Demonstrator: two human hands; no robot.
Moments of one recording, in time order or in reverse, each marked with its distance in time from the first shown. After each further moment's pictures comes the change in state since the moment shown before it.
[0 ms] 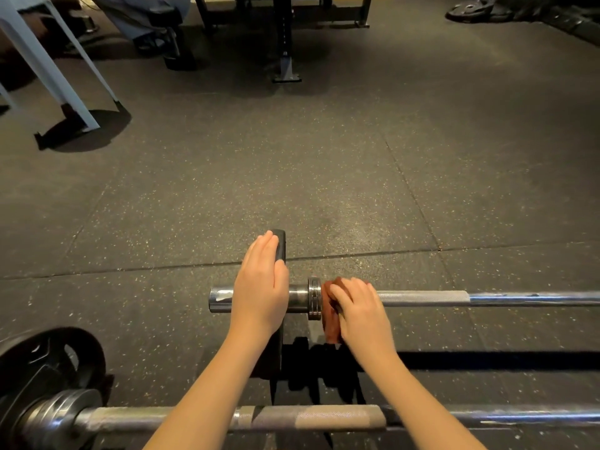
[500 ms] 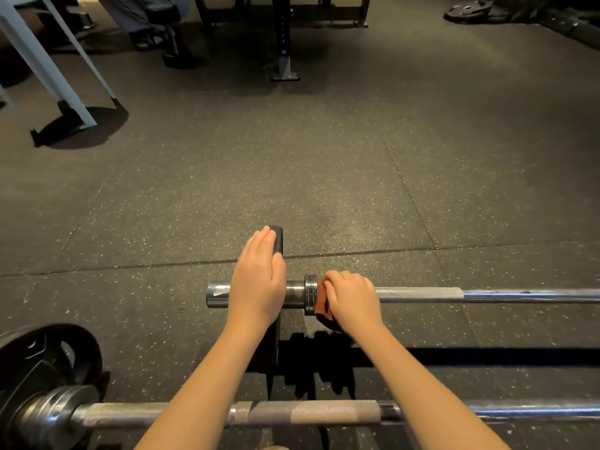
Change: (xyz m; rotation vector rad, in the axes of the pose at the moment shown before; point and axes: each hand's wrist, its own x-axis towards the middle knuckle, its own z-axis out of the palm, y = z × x) left_hand 0.006 -0.002 0.001 0.021 -0.010 0.014; right_hand 0.041 -0.004 -0.004 -0.081 -0.139 0.122
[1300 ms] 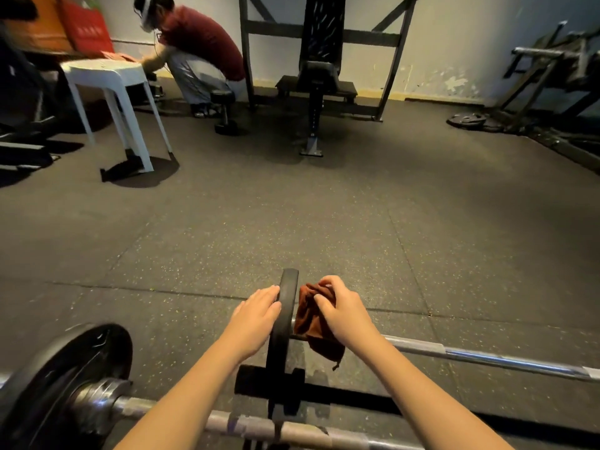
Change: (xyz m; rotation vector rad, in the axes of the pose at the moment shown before) left_hand -0.022 -0.020 -0.058 0.015 -0.291 -0.102; right_hand -0.017 -0.083 -0.137 0.568 -0.084 -0.018
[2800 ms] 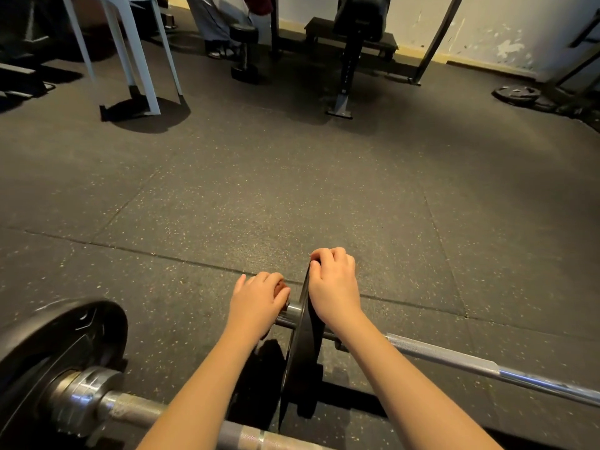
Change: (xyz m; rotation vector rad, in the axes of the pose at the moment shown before) left_hand 0.062 -0.089 0.035 0.220 0.243 -0.019; right_hand 0.079 -0.014 0.091 -0.290 0.036 0.015
